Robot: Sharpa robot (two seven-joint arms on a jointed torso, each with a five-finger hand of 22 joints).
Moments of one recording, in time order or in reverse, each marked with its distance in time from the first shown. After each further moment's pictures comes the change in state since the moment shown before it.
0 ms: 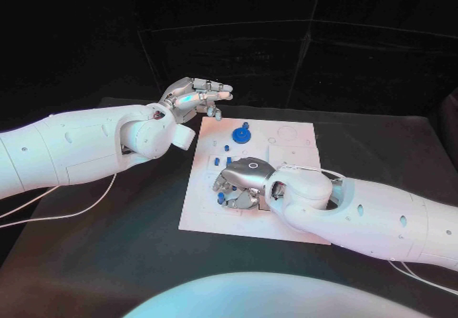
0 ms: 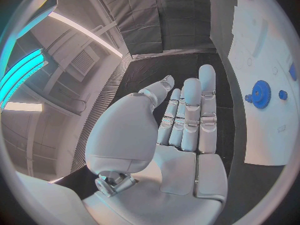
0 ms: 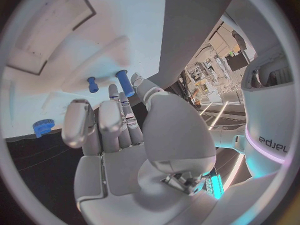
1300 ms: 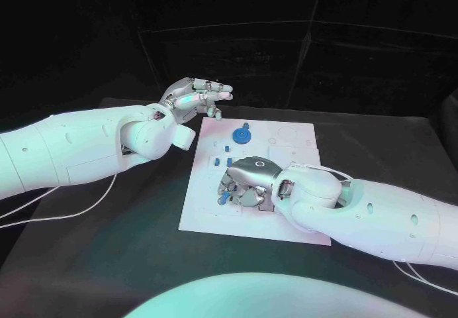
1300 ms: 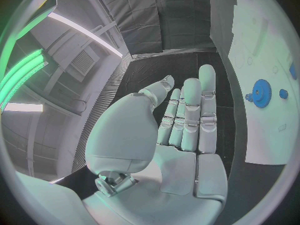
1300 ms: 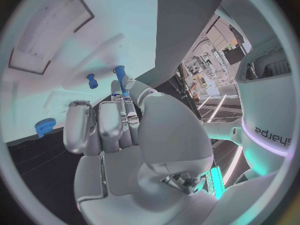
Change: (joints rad) left arm 0.000 -0.001 0.000 0.001 0.000 -0.008 0.004; left_hand 0.000 0.000 0.000 0.000 0.000 0.000 0.000 0.000 0.000 0.004 -0.004 0.000 0.000 0.000 0.000 0.000 0.001 0.000 0.000 0.000 0.000 0.001; right arm 0.005 -0.035 0.003 0.017 0.061 -0.033 0.044; right_hand 0.093 0.093 0.080 -0.042 -0.018 0.216 -0.024 0.019 0.011 0.116 -0.029 0.022 0.004 -0.004 -0.015 0.015 0.044 0.000 0.029 -0.028 0.028 0.044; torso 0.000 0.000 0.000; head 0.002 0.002
